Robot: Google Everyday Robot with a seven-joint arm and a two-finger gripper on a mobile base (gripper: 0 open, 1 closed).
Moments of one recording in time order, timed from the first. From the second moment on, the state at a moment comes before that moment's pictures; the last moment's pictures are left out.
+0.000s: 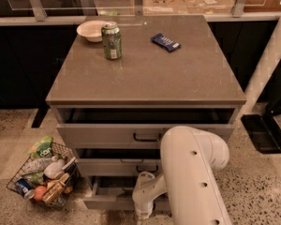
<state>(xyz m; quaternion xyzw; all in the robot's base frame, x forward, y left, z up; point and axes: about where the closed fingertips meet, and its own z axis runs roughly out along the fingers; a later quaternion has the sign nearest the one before) 0.458 -0.023 0.149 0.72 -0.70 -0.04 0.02</state>
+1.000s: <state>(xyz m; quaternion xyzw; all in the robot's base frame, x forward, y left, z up) 0.437 -0.022 0.154 0.71 -0.70 -0.04 0.02</state>
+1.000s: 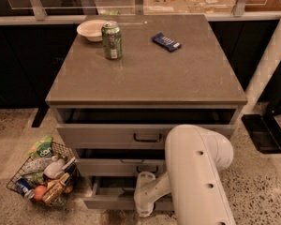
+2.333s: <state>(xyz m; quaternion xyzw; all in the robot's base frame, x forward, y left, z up) 0.421 -0.021 0.161 0.71 -0.71 -0.02 0.02</state>
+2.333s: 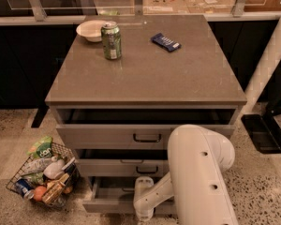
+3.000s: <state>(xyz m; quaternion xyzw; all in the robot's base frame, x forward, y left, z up) 0.412 -0.021 0.165 0.71 -0.71 -0.02 0.02</state>
